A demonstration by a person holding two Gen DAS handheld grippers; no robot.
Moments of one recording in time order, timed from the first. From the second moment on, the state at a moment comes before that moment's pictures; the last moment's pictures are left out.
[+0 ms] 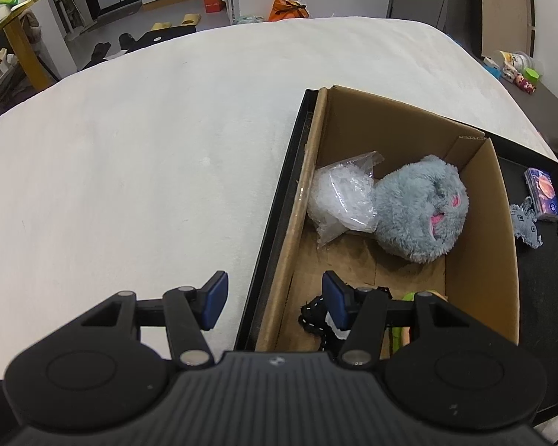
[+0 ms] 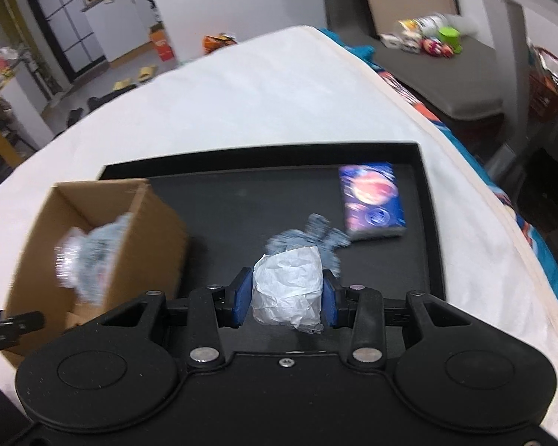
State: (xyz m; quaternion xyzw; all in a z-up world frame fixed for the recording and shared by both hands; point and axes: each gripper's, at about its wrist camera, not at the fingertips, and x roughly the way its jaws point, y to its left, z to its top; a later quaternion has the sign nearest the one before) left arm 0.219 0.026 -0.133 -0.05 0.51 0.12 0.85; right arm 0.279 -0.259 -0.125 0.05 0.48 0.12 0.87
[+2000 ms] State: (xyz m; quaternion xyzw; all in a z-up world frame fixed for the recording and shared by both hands) left arm 0.208 0.058 -0.142 -0.13 0.51 0.07 0.85; right arm 0.241 -0.075 -0.058 -0.08 0.43 0.27 0.86
